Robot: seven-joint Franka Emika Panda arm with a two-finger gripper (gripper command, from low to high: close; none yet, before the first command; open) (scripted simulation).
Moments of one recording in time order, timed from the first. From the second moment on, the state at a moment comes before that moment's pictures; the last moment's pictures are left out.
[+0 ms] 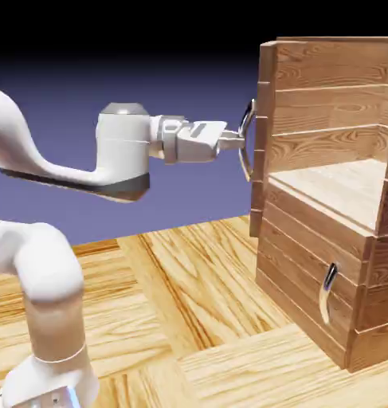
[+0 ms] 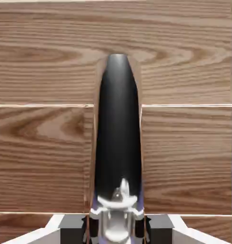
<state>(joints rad) 0.10 -1.06 0.01 -2.80 -1.74 2.39 2.60</state>
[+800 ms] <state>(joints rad) -0.05 -0.87 0.87 -2.45 -0.92 1.47 2.54</state>
